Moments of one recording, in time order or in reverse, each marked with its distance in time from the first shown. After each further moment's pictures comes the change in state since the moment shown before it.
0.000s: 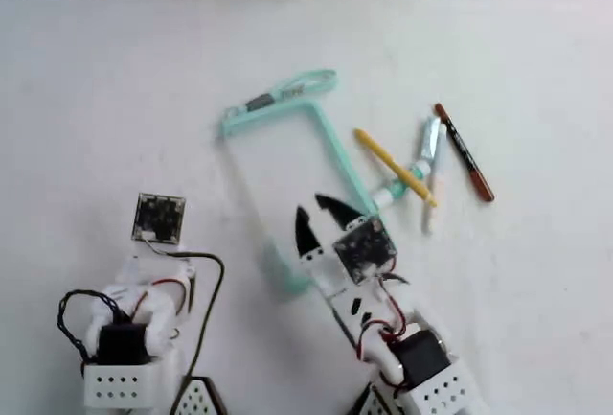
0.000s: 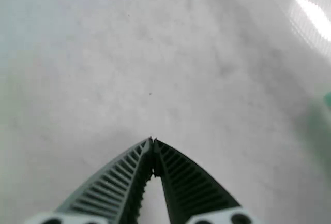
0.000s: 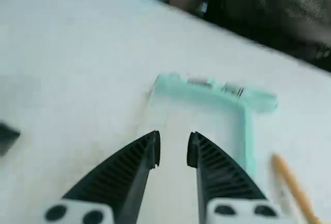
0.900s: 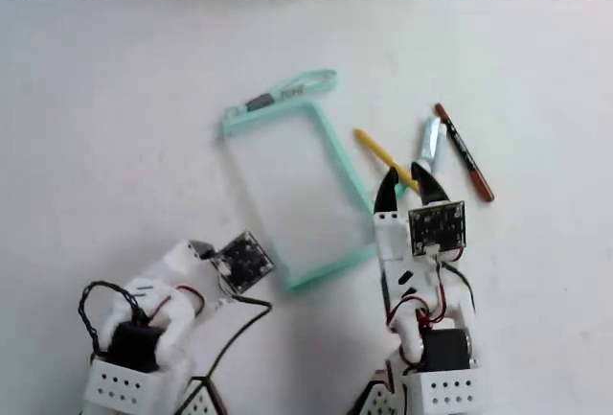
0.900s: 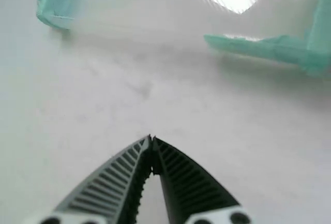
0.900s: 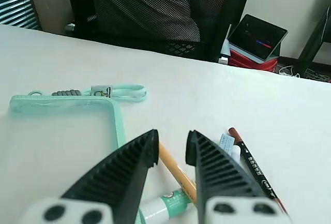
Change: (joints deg) left arm 14.3 0.2 -1.6 -0.5 -36.4; right arm 25.8 0.0 0.1 0.4 0.8
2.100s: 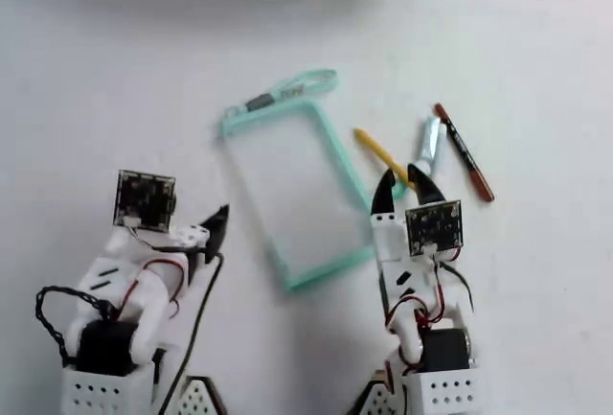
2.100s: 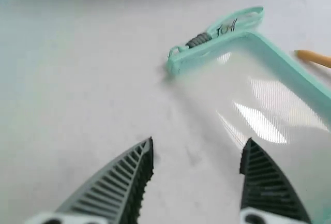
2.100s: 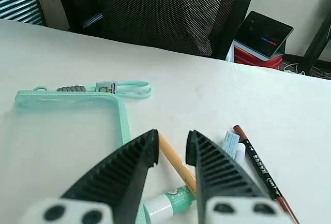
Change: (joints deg) left arm -7.2 9.6 -18.2 -6.2 41.4; right arm -0.8 0.0 0.0 0.9 0.0
